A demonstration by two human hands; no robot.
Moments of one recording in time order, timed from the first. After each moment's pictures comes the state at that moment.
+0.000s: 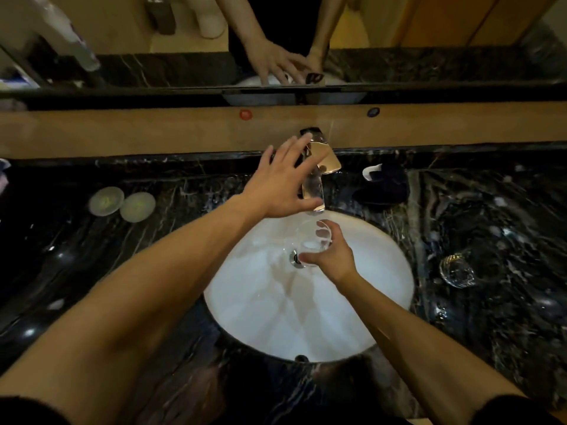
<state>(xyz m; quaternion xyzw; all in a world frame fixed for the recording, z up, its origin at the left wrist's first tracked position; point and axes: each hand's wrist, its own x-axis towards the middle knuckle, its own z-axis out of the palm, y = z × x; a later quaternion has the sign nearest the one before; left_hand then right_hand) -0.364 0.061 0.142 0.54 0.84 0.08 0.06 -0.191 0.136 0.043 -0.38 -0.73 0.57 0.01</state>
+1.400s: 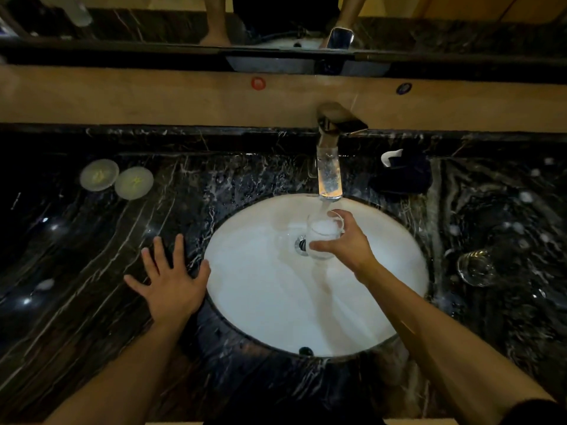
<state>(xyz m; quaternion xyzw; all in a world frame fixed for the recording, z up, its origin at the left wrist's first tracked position) -0.300 -0.169 -0.028 0.03 0.99 0.07 0.12 -0.199 0.153 0.024 -0.39 -0.74 0.55 -0.03</state>
